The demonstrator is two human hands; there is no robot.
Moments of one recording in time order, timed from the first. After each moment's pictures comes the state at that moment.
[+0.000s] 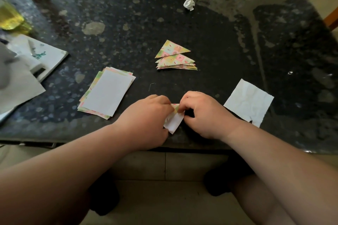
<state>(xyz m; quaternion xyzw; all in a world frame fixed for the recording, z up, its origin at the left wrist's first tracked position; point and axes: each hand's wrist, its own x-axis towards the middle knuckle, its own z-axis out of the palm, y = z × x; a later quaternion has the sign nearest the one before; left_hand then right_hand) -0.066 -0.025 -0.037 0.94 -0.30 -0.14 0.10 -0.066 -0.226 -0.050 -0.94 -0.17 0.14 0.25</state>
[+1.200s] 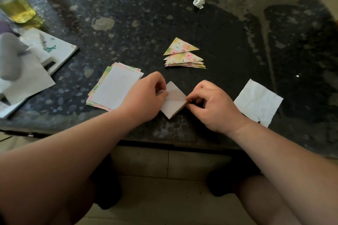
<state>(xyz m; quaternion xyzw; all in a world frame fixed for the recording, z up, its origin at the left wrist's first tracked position) -0.040 -0.015 -0.040 0.94 -0.05 -0.10 0.33 -0.062 -0.228 -0.059 -0.93 -0.13 0.05 0.35</state>
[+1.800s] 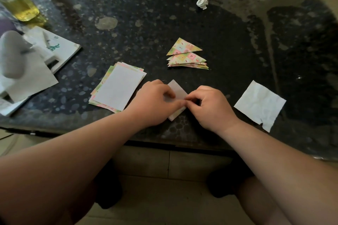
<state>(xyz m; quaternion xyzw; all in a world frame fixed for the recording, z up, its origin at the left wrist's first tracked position) -0.042 -0.020 -0.051 0.94 -0.09 -0.14 0.30 -0.055 -0.213 -0.071 -0.95 -0.09 0.03 0.31</state>
